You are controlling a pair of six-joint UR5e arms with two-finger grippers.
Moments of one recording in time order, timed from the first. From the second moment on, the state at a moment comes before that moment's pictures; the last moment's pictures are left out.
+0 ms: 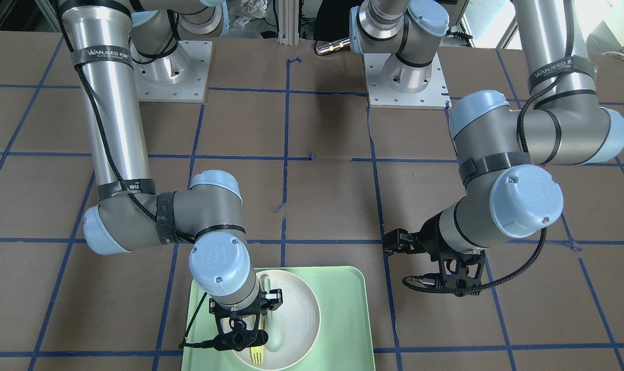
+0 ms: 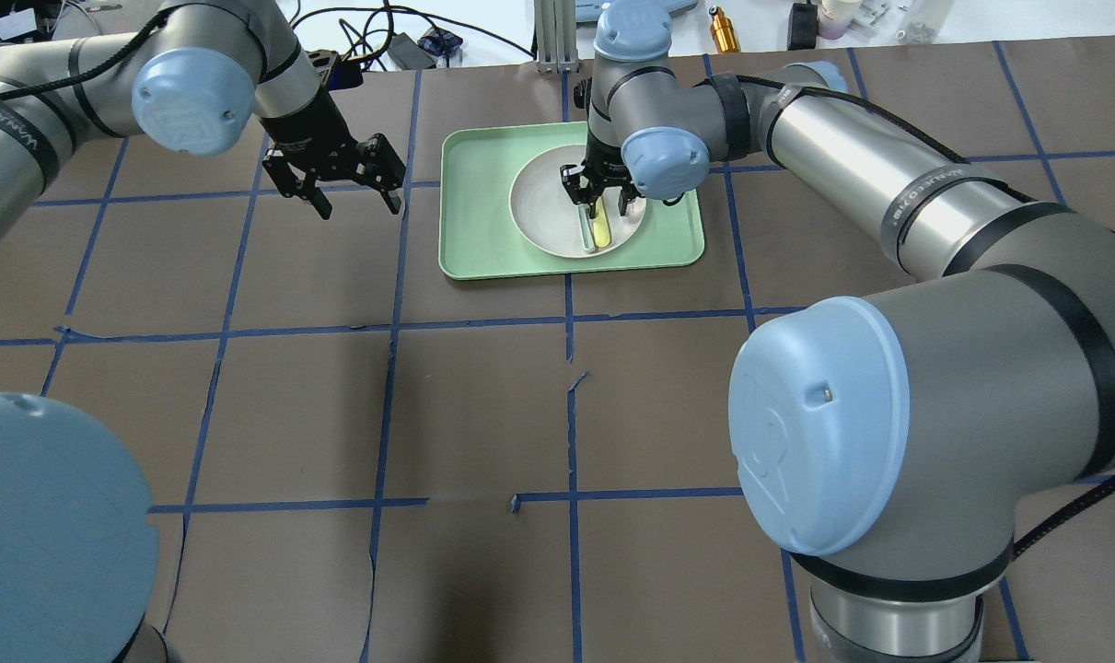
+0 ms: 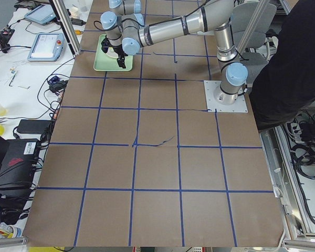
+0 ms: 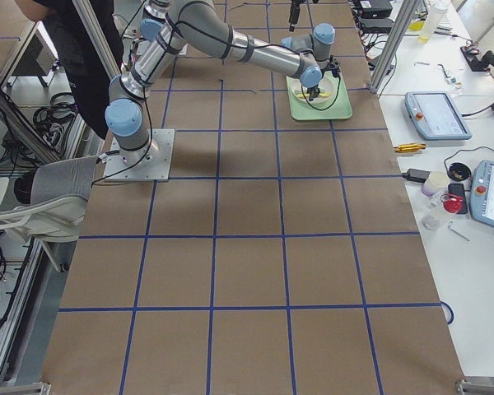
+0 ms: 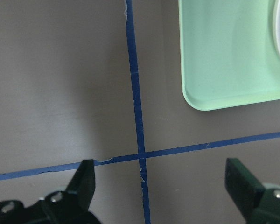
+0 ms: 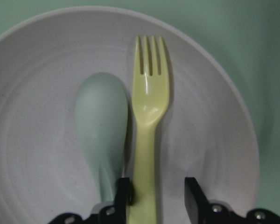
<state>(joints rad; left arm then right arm) -1.52 -2.03 -1.42 -1.39 1.44 0.14 1.79 -0.78 1.24 -2.08 -1.51 0.12</state>
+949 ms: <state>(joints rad) -1.52 -2.03 -1.42 -1.39 1.44 0.14 1.79 -0.80 1.24 -2.08 -1.51 0.14</state>
